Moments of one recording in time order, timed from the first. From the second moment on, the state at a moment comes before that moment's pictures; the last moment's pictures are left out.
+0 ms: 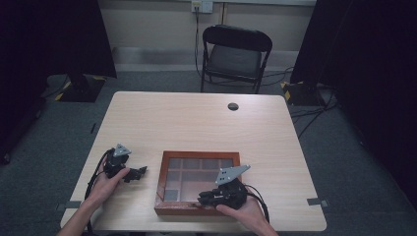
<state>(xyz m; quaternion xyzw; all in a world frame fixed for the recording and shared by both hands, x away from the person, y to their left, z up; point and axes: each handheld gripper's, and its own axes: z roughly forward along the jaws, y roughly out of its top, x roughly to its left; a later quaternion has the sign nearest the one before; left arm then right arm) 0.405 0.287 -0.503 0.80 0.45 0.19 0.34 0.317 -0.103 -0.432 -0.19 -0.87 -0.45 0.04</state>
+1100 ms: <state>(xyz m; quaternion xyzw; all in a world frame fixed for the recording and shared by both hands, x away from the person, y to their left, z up) 0.401 0.289 -0.501 0.80 0.45 0.19 0.34 0.316 -0.098 -0.439 -0.16 -0.89 -0.43 0.05</state>
